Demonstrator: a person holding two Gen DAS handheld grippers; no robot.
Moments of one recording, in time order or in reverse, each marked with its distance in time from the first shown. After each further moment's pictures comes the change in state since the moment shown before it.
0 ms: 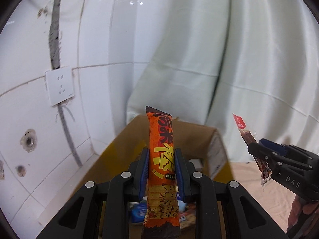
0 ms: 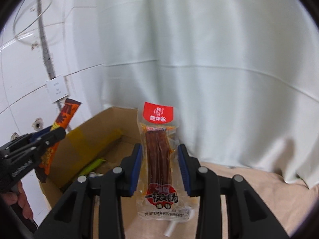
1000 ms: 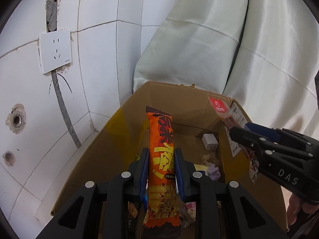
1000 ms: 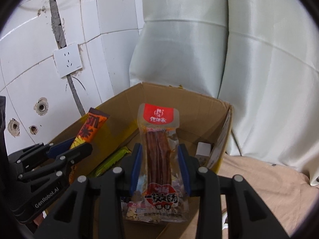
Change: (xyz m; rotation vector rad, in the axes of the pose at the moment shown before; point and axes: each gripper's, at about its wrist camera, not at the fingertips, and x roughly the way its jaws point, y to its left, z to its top) left arm 0.049 0.028 -0.036 0.000 0.159 -0.012; right arm 0.073 0.068 -0.007 -0.039 0.137 0.061
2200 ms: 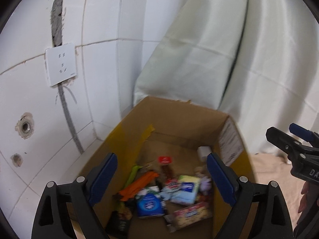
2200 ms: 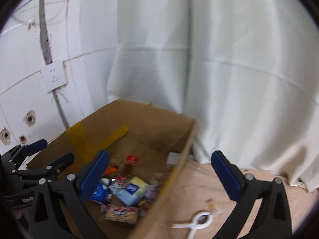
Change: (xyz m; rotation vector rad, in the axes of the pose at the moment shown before) left arm -0.031 -0.024 0.016 -0.027 -0.071 0.011; right arm -0.056 -0.040 0.008 0.026 -0.103 -0.187
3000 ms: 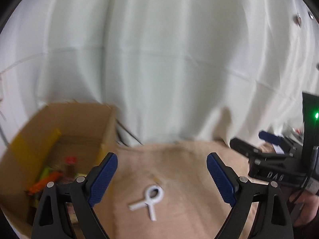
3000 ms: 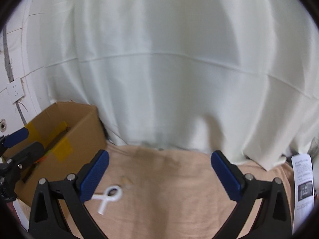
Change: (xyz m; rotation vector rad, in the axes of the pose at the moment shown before) left arm -0.005 -0.205 -0.028 0.185 0.062 -0.341; right arm -0.068 -0.171 -0.066 0.143 0.041 -0.216
